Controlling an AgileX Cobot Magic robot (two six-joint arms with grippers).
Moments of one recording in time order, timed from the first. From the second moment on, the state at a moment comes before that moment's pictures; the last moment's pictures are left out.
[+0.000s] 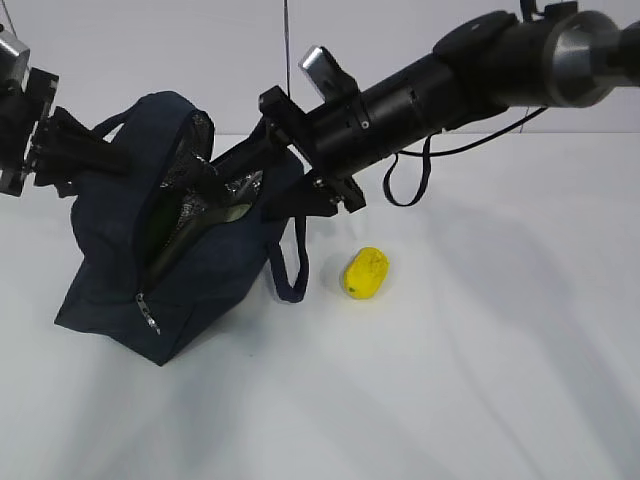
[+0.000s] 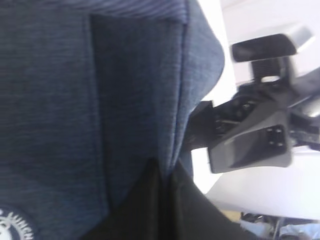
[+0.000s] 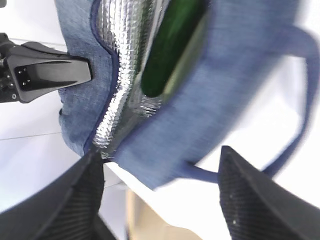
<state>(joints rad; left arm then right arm) 0.11 1.83 -1.20 -1.21 1.16 0.79 0.32 2.16 -1.67 1.21 1.08 -0.39</state>
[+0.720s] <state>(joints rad) 0.13 1.83 -1.20 -1.01 0.99 0.69 0.32 2.00 -1.73 0.40 1.06 0.19</state>
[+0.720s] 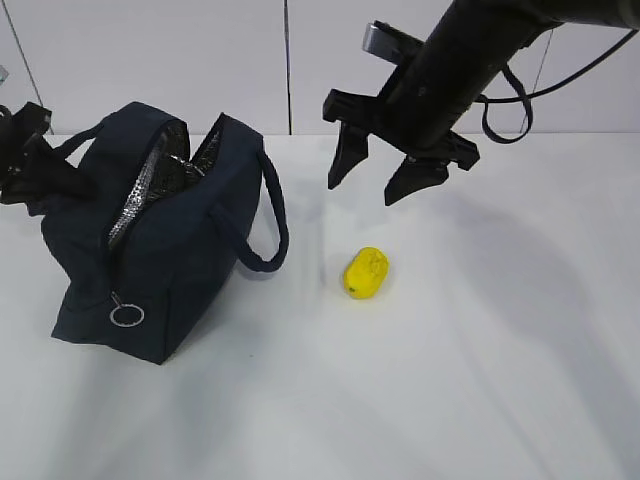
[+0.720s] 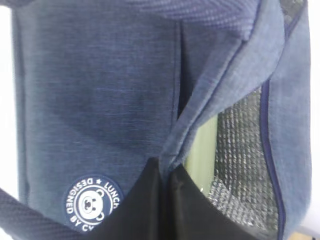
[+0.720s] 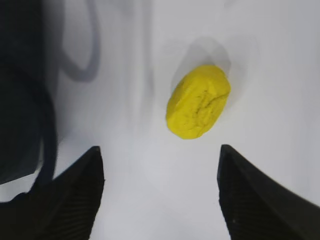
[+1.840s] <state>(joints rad) 0.14 1.83 -1.20 -1.01 0.99 0.69 0.36 2.21 -1.73 0.17 0.97 0.49</state>
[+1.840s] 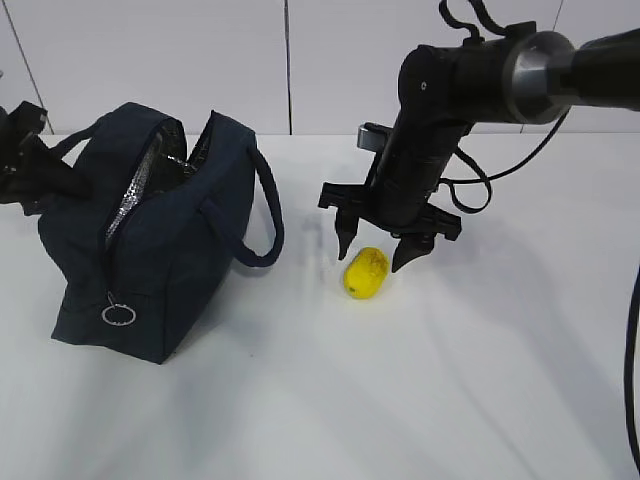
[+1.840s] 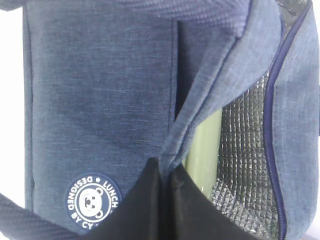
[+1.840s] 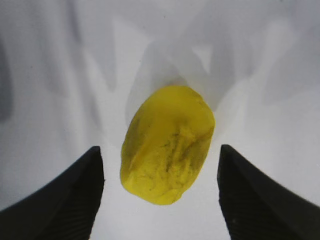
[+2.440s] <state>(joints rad) 0.14 1.83 -1.20 -1.01 0.99 0.69 0.36 2.27 -1.73 0.17 0.96 0.49</state>
